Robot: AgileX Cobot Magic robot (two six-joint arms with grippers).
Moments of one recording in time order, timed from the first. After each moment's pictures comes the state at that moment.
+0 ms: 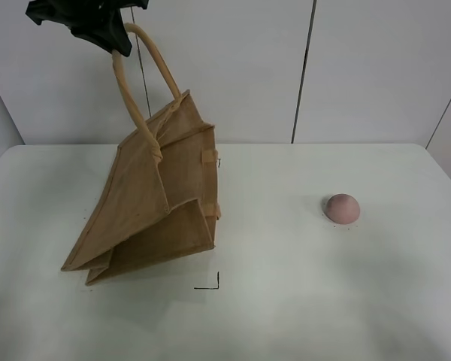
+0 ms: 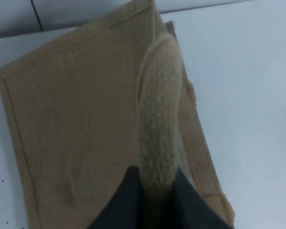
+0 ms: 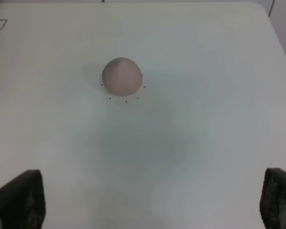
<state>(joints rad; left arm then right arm) -0.30 1.84 -2.12 -0.04 1.17 -0.13 0.01 0.00 -0.49 0.02 1.03 -0.03</state>
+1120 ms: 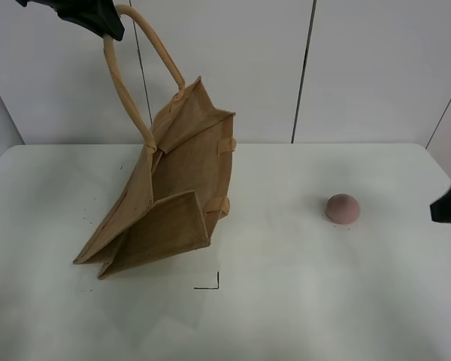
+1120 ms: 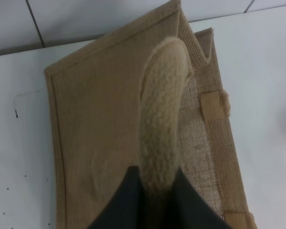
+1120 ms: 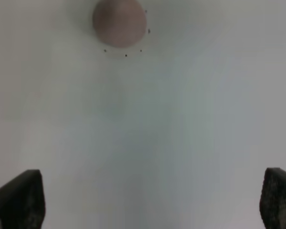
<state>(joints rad) -0.30 1.79 -2.12 -0.05 1.17 -0.11 0.01 1.00 -0.81 0.03 0.88 -0.03</state>
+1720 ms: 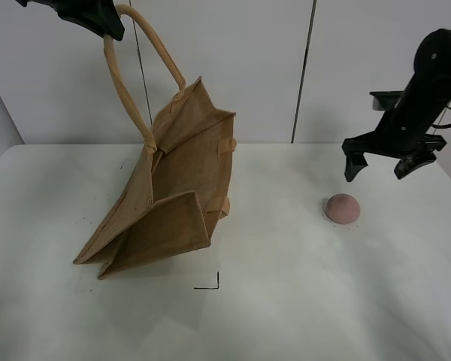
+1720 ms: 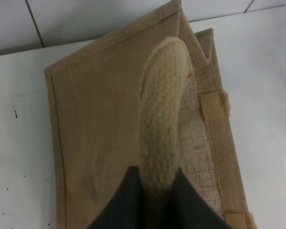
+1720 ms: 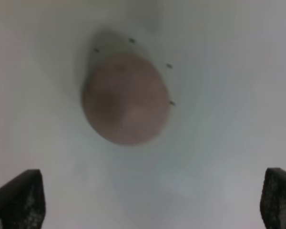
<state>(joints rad) -0.30 1.79 -2.12 -0.05 1.17 -0.11 0.07 1.93 -1.51 0.05 1.00 -0.07</state>
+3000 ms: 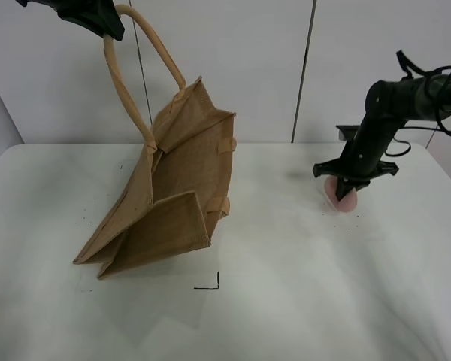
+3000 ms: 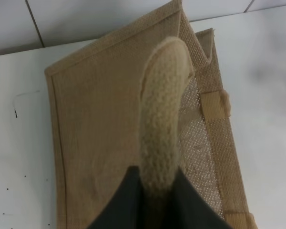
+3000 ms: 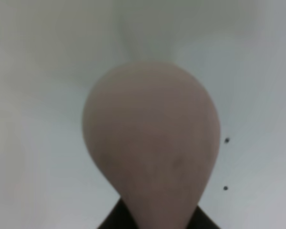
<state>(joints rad) -0.30 1.79 -2.12 -0.05 1.17 -0.11 0.08 2.16 -1.66 0.11 0.95 -0.09</state>
